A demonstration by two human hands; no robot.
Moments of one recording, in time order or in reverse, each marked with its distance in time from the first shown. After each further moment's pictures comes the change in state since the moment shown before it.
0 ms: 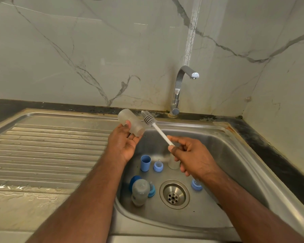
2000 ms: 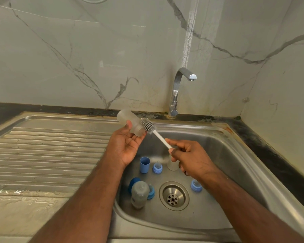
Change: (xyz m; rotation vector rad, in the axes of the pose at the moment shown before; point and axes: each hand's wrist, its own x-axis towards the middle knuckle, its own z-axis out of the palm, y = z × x) left_hand -0.011 0.001 0.005 -0.063 -0.101 -0.066; right_hand 0.007 0.005 0.000 0.061 0.015 0.002
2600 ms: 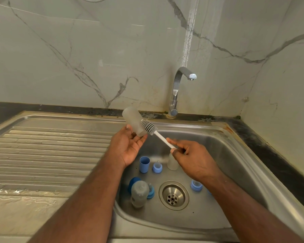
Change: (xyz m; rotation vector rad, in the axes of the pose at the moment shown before) left_hand 0.004 -0.006 0.000 0.113 0.052 -0.018; right_hand -0.004 -0.002 -0.002 -0.260 0.025 -0.067
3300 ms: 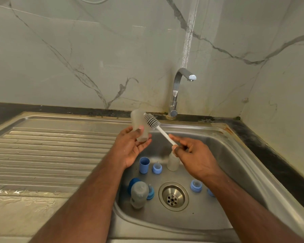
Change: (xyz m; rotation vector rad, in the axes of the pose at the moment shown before) left_hand 0.001 -0.005 -0.002 0.260 -0.031 0.029; right_hand 0.002 0.005 -0.003 0.076 0.070 -0.015
